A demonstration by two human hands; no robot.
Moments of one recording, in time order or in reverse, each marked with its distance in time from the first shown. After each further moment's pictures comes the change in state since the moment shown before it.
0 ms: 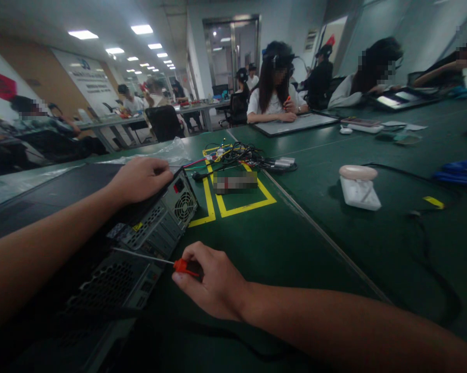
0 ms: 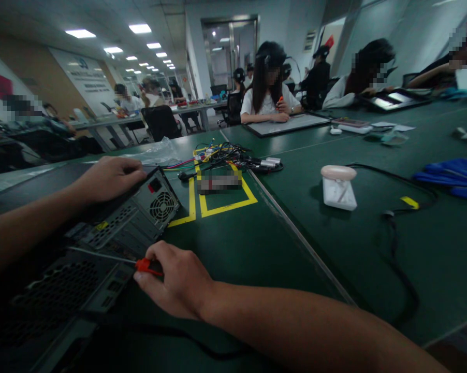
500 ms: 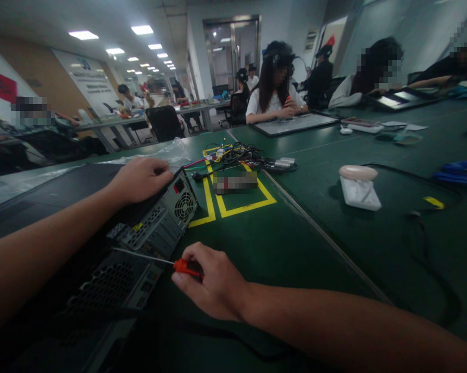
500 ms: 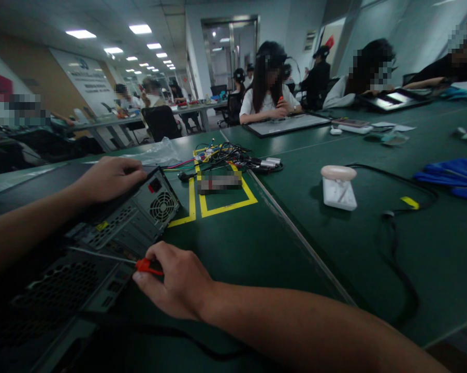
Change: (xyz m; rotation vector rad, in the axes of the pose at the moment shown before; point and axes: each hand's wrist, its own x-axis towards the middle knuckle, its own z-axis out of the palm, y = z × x) left_hand -0.001 0.000 -0.001 0.000 -0.001 -0.006; right_hand 0.000 -0.003 -0.003 -0.027 -0.016 0.005
